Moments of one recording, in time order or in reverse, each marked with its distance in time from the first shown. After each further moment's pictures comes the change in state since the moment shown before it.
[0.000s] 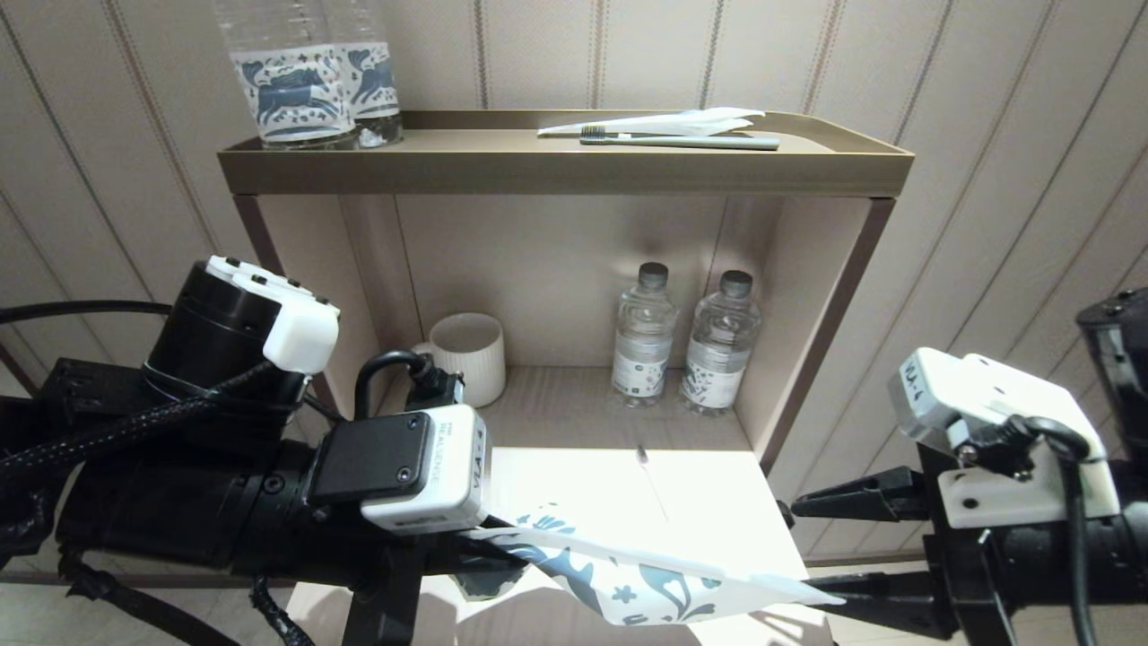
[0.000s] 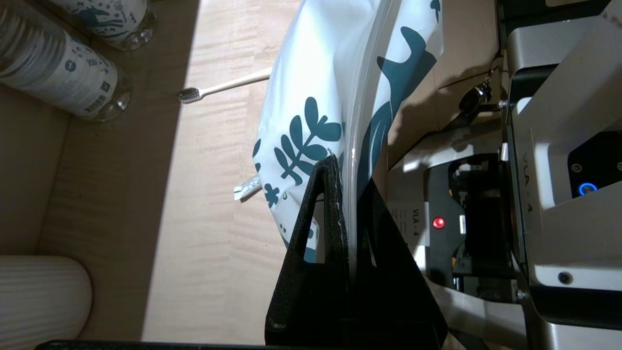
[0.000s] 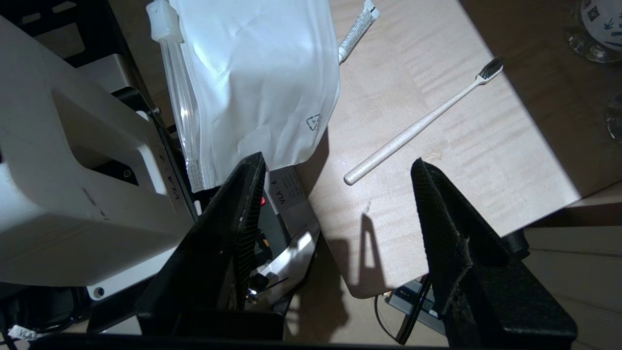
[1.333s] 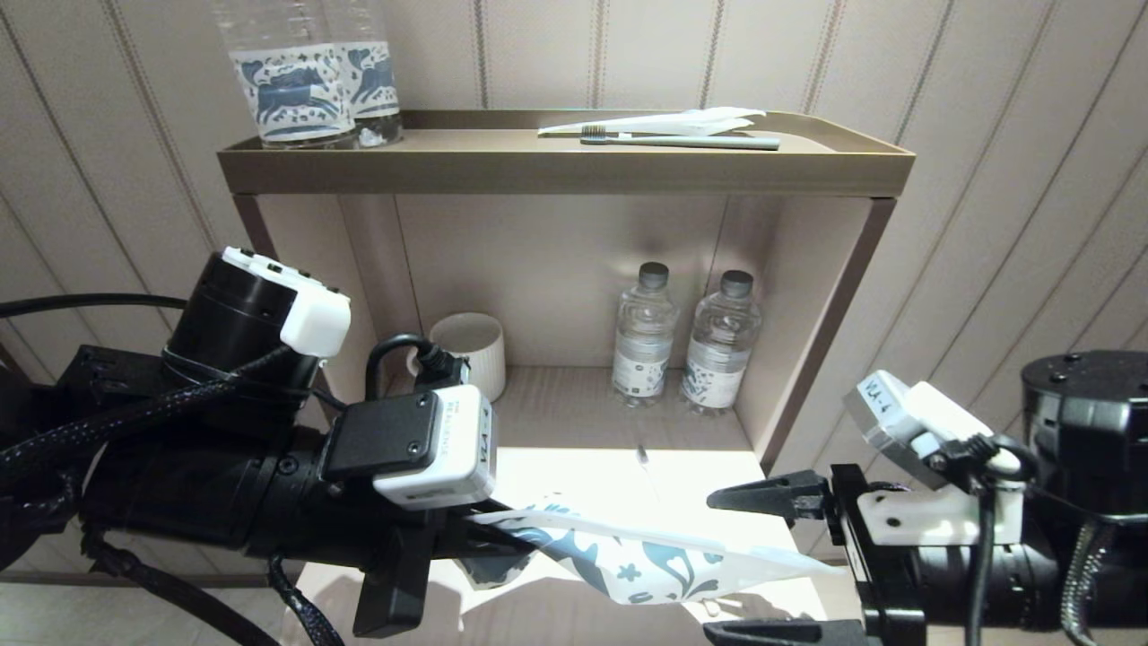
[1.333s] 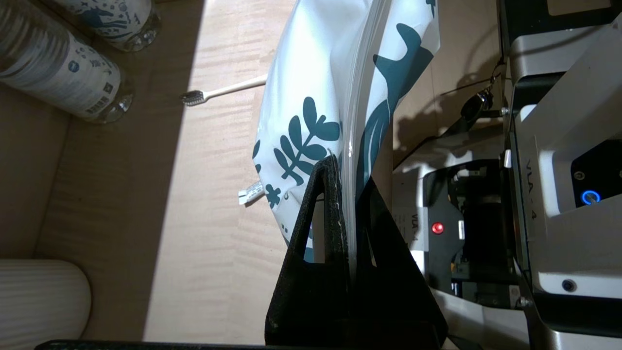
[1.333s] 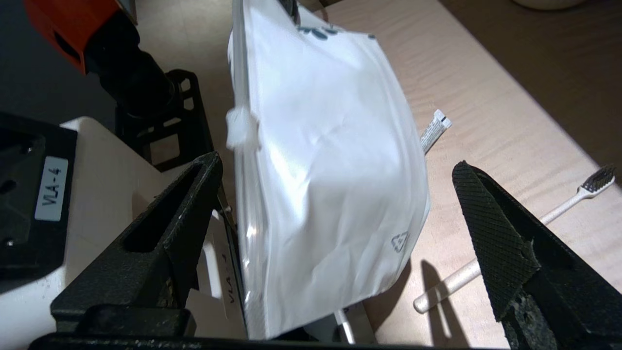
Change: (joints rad) left arm 0.016 0.026 -0.024 -0.003 -0.024 -0.006; right arm 0.031 0.112 0.307 -0.701 0.237 0.258
